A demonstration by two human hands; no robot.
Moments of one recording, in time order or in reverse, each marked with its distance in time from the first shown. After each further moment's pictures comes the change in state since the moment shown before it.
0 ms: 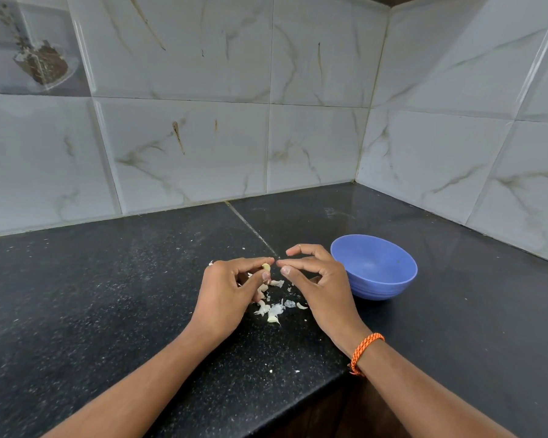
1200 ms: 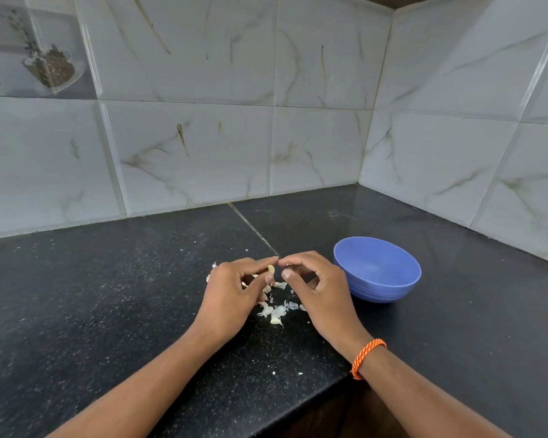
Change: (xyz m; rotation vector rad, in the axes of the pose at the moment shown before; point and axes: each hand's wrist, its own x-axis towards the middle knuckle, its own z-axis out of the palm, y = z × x) left_hand 0.000 0.000 0.000 0.015 -0.043 0.033; right_hand -0.001 0.001 0.005 -0.087 -0.031 -0.032
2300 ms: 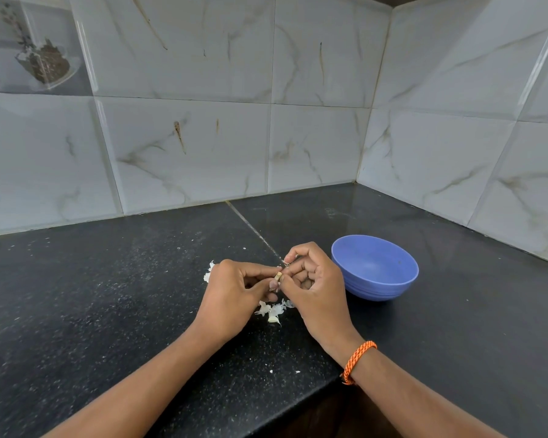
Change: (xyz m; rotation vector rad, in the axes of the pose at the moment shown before) left_hand -0.003 0.016 0.005 -0.083 -0.059 -0.101; right_hand -0.006 -0.011 0.009 0.166 0.074 0.007
